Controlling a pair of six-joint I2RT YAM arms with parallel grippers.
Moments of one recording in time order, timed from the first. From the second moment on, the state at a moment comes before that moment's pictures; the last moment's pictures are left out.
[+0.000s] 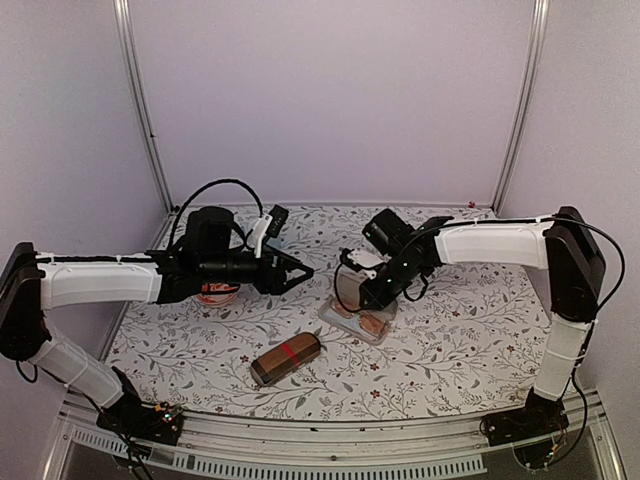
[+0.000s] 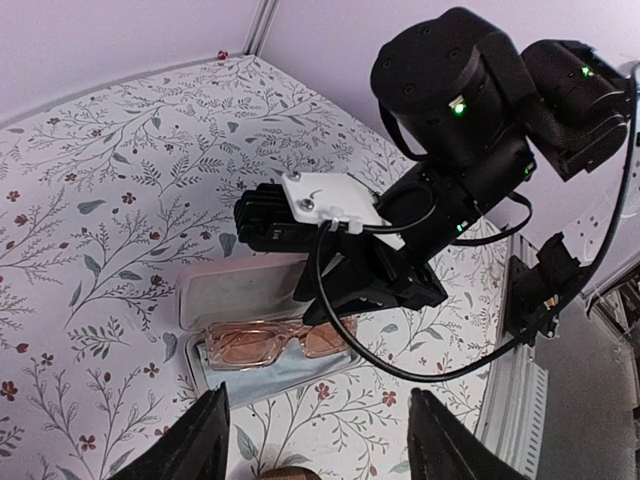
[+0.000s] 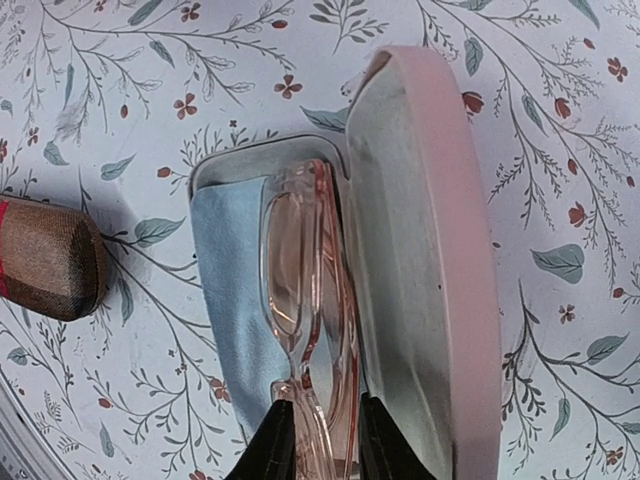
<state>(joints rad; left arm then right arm) -0.74 1.43 0.83 0.22 0.41 -0.28 0.79 1.88 1.35 -0.62 -0.12 -0.01</state>
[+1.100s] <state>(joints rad) -0.74 1.43 0.83 0.22 0.41 -0.28 0.84 1.97 1.42 -0.64 -0.11 -0.08</state>
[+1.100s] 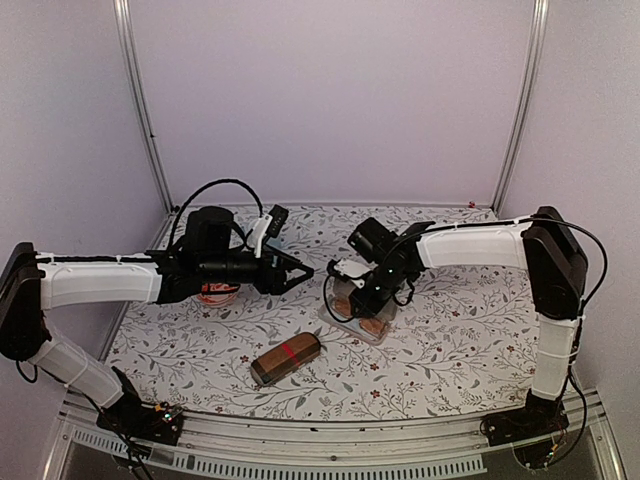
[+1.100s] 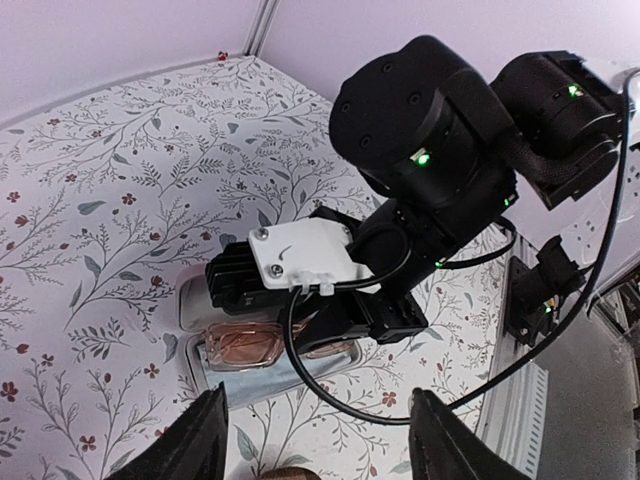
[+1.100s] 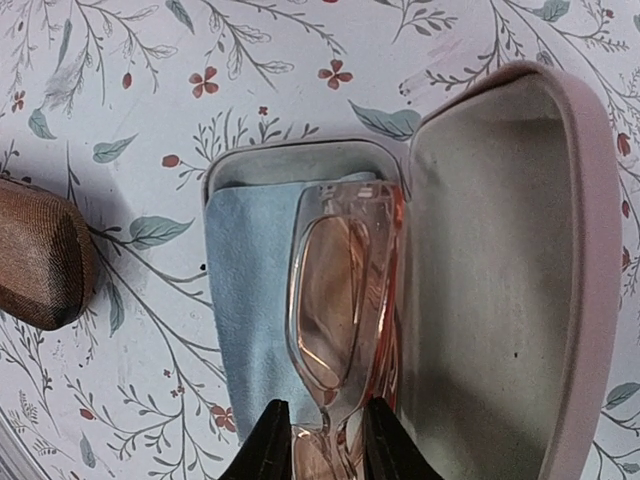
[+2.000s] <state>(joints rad) -0.74 1.43 0.83 0.22 0.41 -0.28 0.84 2.00 1.43 -0.65 -0.16 -0.09</state>
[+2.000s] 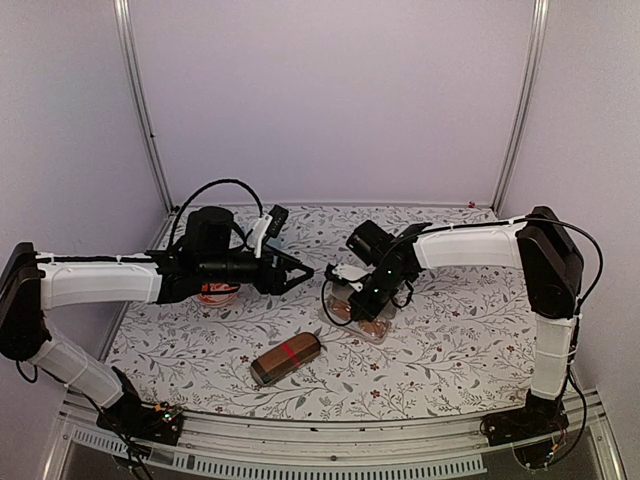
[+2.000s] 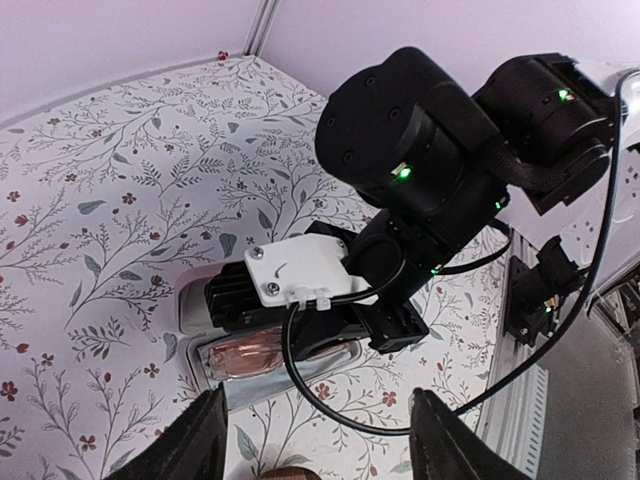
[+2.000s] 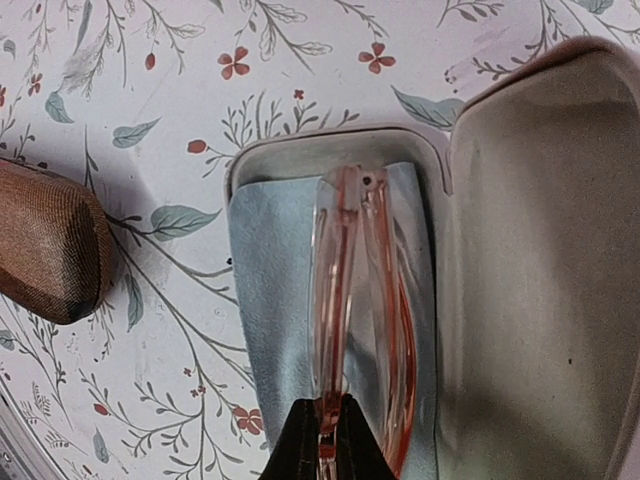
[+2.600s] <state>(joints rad) -0.74 1.43 0.83 0.22 0.41 -0.28 0.83 1.99 1.44 -0.67 -0.23 -0.08</state>
